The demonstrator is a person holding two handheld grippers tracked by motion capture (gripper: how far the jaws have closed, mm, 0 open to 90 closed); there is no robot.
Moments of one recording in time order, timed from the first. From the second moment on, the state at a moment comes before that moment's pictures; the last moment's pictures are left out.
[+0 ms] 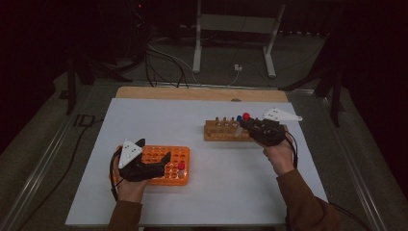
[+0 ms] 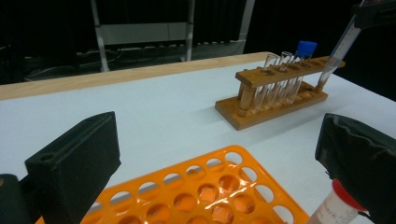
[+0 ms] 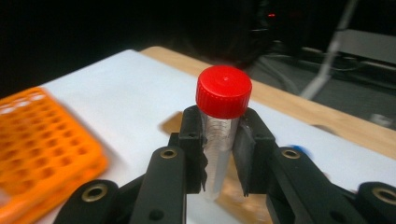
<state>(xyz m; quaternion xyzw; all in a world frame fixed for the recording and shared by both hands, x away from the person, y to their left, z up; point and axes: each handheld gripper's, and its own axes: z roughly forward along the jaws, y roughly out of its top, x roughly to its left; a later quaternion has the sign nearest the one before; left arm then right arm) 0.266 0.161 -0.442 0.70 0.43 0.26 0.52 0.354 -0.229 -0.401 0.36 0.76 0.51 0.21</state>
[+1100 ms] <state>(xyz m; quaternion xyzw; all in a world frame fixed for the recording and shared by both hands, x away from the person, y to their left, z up) 0.290 0.096 -0.427 0.76 0.34 0.22 0.51 0.332 -0.118 -0.399 0.27 0.79 0.54 0.11</state>
